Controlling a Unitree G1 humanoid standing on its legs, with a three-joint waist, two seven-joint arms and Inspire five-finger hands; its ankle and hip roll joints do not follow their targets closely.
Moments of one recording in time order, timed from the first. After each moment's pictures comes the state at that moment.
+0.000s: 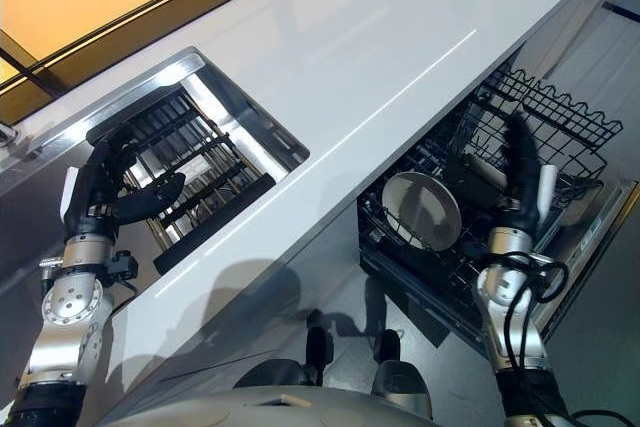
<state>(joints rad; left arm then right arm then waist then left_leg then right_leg) 0.17 0.49 0.20 0.01 -0.26 -0.22 0.14 0.07 -0.39 -0.12 0.04 0.21 -0.33 -0.49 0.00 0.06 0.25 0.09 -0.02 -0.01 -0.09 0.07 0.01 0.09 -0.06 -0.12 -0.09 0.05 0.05</state>
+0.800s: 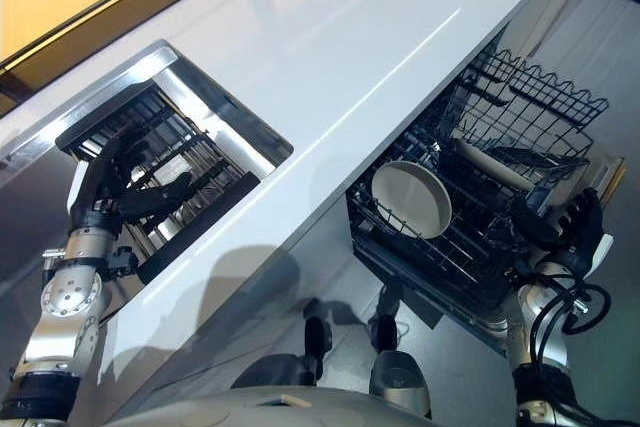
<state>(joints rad) 0.07 0.59 0.14 0.06 -0.28 -0.22 0.13 -0.06 -0.44 -0.21 0.51 0.48 -0.26 -0.47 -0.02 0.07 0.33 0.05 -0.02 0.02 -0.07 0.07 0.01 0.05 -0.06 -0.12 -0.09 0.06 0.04</state>
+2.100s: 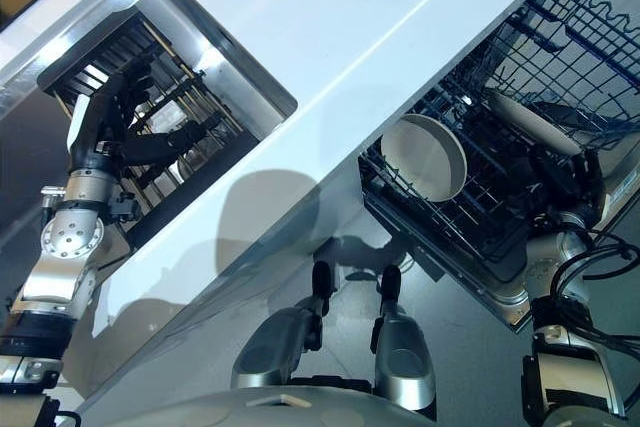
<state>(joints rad) -0.13 0.70 0.04 0.09 -0.30 -0.22 0.16 -0.33 -0.58 -0.17 0.72 1.00 -0.22 -0.19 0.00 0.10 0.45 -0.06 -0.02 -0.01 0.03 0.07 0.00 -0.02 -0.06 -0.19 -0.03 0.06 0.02</state>
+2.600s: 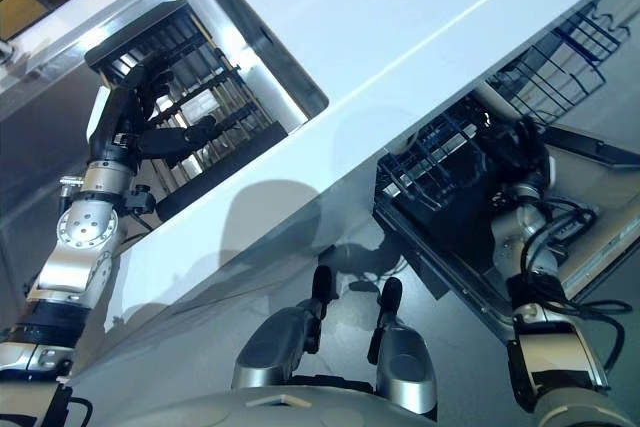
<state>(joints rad) -0.21 0.67 0.00 0.10 -0.30 -0.22 0.13 -0.50 -0.54 0.08 0.69 0.94 -0.20 -0.13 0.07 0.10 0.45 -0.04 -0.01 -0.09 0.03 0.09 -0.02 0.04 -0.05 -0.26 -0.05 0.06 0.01</state>
